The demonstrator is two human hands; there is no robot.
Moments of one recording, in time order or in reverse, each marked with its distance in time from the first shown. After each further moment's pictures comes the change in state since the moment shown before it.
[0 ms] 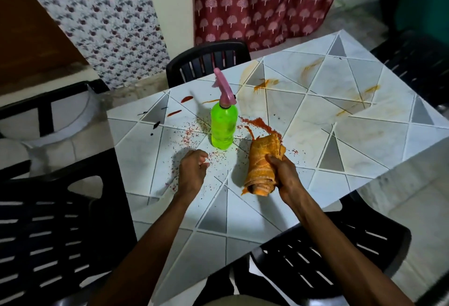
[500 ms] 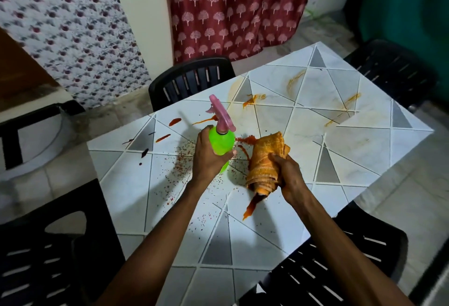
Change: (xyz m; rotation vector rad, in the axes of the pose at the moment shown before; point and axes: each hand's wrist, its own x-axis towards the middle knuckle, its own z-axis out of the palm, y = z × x) left_hand 0.084 0.083 0.003 -0.151 -0.033 0.181; right_hand 0.034 -0.040 0.016 0.060 0.117 -0.081
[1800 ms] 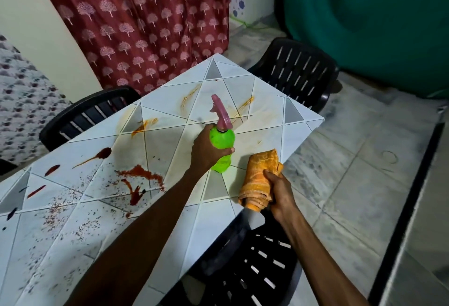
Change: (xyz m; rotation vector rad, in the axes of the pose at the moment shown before) left_hand 0.018 0.220 0.340 0.049 -0.250 0.134; right_hand 0.079 -0.072 -0.343 0.385 0.143 0.065
